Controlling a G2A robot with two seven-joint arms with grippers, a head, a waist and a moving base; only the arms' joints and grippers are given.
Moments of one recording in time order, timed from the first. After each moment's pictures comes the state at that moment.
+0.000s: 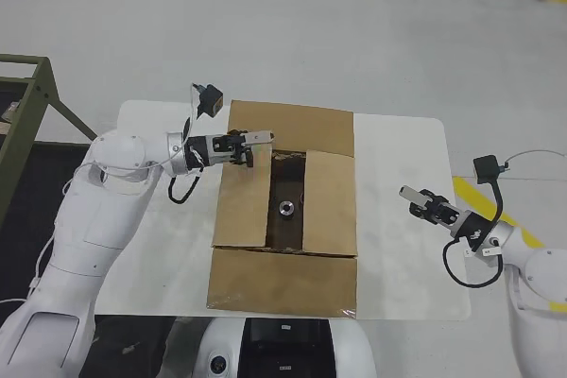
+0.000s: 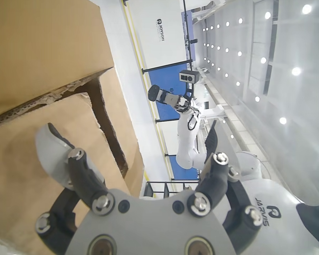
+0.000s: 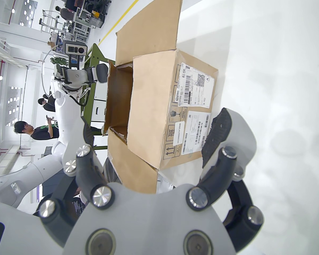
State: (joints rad) left arm 0.93 -1.00 -1.22 -1.54 -0.32 -0.02 -1.07; right arm -1.55 -1.16 1.75 -2.00 -0.09 -0.01 1.00
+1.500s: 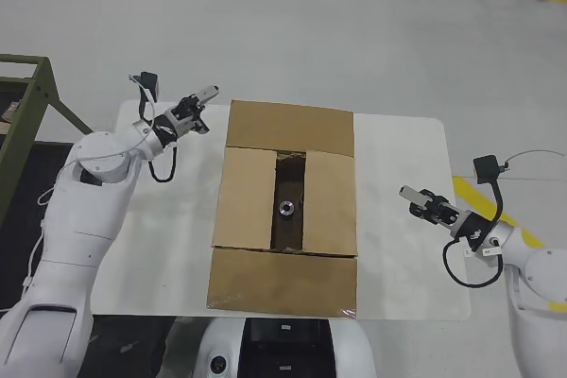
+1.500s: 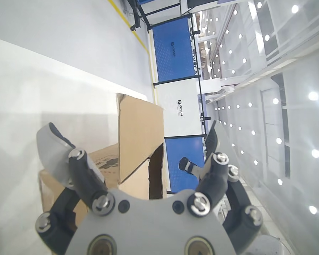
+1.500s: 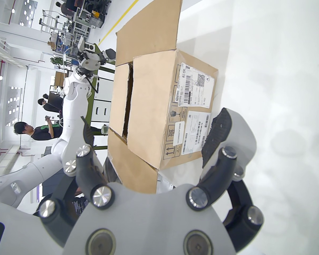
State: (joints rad) left arm 0.89 -1.00 -1.29 -1.27 -0.24 -0.06 -0.71; right arm -1.55 -1.16 1.75 -2.00 -0.09 -0.01 1.00
